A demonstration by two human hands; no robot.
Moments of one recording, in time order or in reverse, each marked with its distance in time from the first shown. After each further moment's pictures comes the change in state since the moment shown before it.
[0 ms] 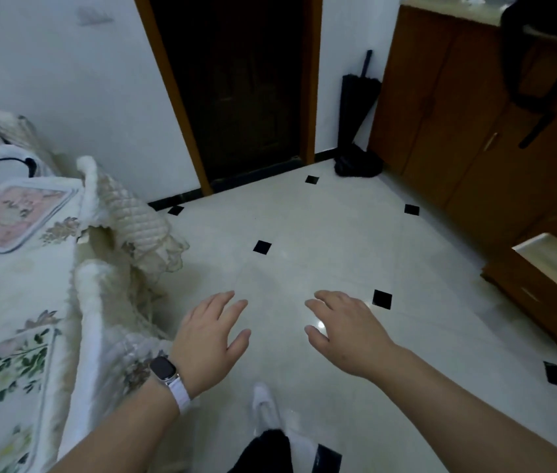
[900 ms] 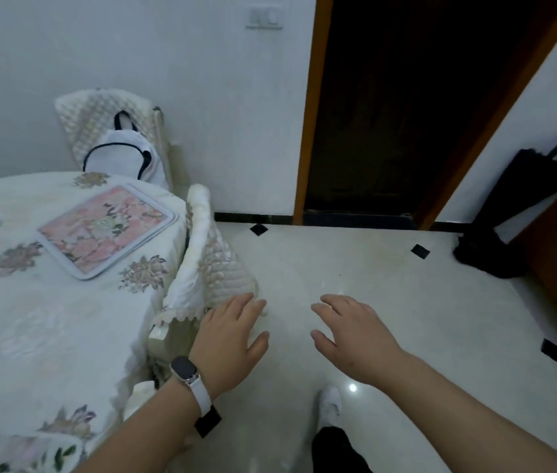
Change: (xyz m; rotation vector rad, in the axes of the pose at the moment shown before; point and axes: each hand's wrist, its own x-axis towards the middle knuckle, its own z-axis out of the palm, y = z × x) left_hand 0.226 -0.317 -0.010 -0.076 0.099 -0.411; right_hand 0.471 -0.131 -0.051 -0.141 -0.109 -0.383
